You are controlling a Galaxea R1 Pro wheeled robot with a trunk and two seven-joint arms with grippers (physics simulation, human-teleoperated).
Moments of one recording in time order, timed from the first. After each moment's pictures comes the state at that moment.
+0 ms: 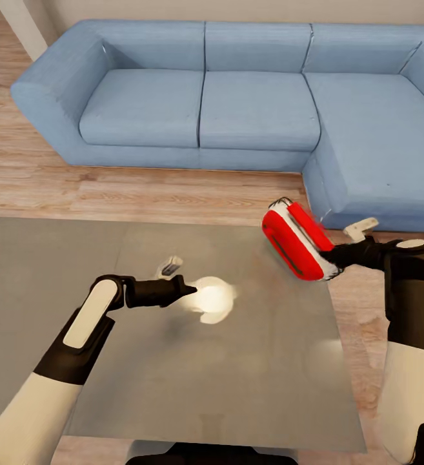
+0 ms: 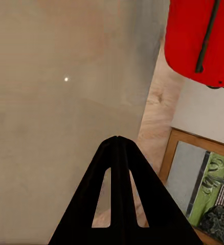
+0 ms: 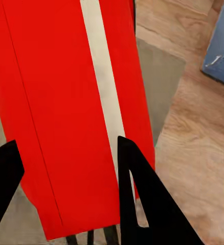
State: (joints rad) left arm -0.74 0.09 -0.26 -1.41 1.40 1.03 0.39; right arm -0.87 -0.15 -0.29 -1.54 0.88 0.80 1.05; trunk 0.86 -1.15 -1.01
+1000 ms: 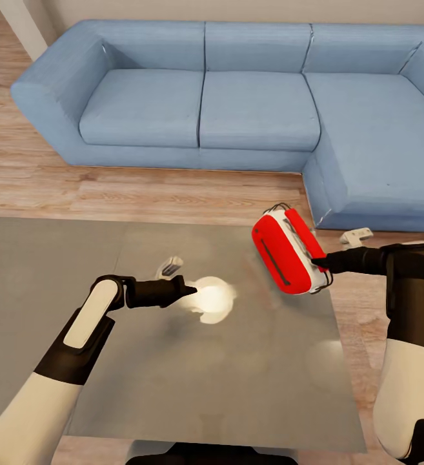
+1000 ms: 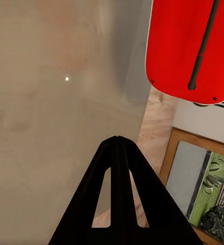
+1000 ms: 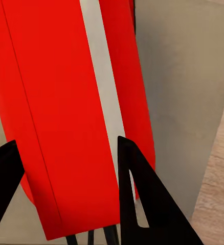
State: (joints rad) left arm -0.74 0.09 -0.27 -1.41 1.40 1.03 0.40; right arm -0.88 -0.14 -0.33 -1.52 0.90 0.98 1.24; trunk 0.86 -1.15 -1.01
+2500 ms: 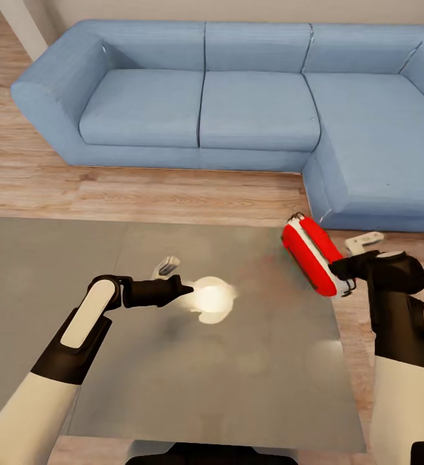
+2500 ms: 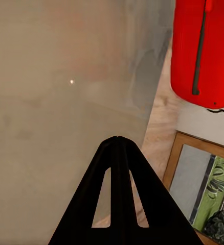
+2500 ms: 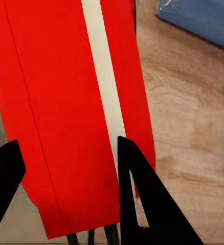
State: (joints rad) left arm -0.74 0.11 -0.26 -1.41 1.39 1.03 0.39; right arm -0.81 -0.10 -0.24 -1.57 1.01 0.97 0.85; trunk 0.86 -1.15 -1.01
